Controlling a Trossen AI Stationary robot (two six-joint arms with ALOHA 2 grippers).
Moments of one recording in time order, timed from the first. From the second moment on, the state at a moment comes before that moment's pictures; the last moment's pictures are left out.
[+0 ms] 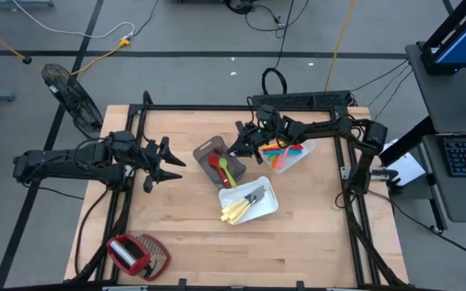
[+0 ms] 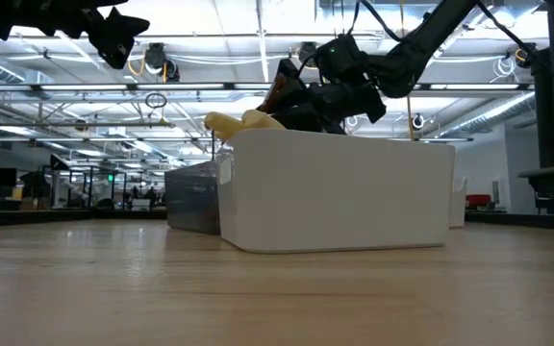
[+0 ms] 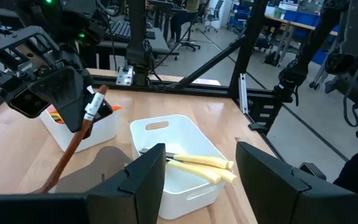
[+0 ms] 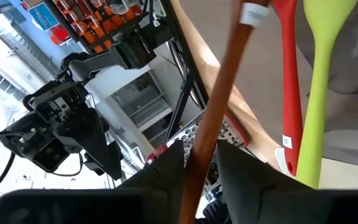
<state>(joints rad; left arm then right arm) 0.13 0.58 0.49 -0.08 0.36 -0.10 -0.41 1.81 1.03 0.44 -0.82 1.84</state>
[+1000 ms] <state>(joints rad) 0.13 0.58 0.49 -0.08 0.36 -0.11 -0.38 1.81 1.03 0.49 -0.78 1.65</state>
